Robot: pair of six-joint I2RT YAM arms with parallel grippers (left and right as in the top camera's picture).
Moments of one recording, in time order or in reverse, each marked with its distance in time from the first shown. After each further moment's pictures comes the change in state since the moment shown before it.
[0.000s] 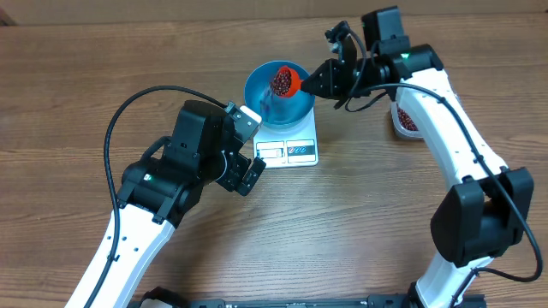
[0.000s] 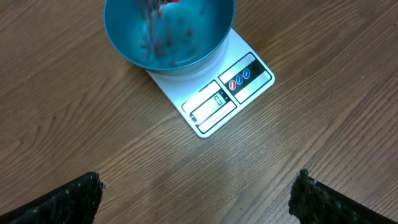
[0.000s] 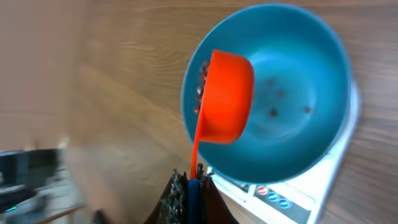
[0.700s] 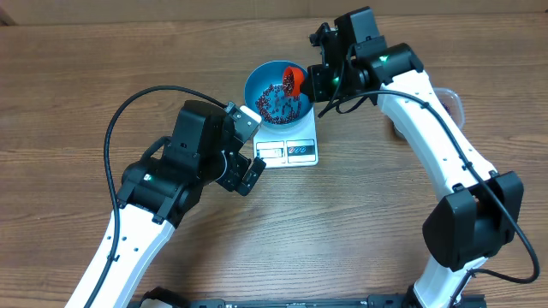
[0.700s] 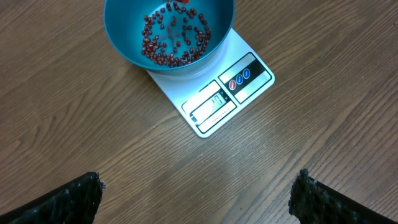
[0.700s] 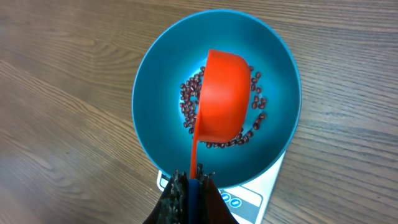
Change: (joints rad) left arm 0.000 0.000 0.000 0.000 0.000 0.000; right arm 0.095 0.000 0.036 -0.048 0.298 -0.042
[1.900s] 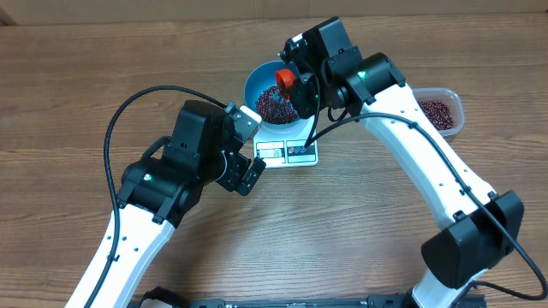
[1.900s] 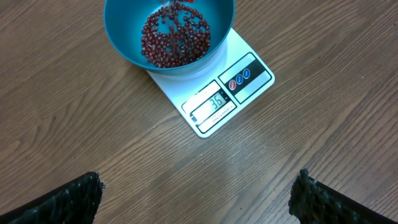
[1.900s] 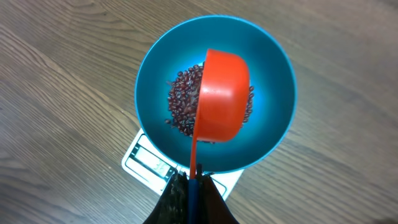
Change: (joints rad) left arm 0.000 0.000 0.000 0.000 0.000 0.000; right arm 0.150 -0.071 0.027 -0.075 0.267 -0.247
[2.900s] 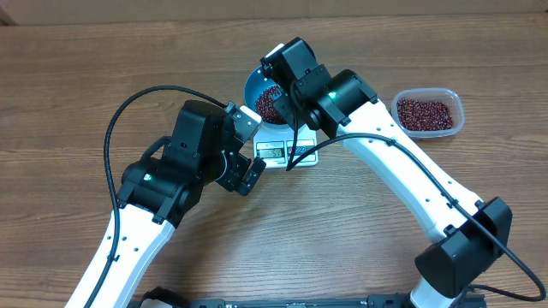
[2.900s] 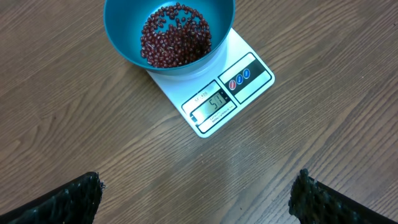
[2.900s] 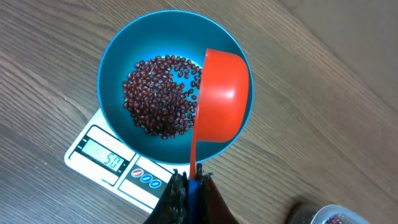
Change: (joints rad) left arm 0.000 0.000 0.000 0.000 0.000 0.000; right arm 0.134 -0.003 0.003 -0.025 0.346 -0.042
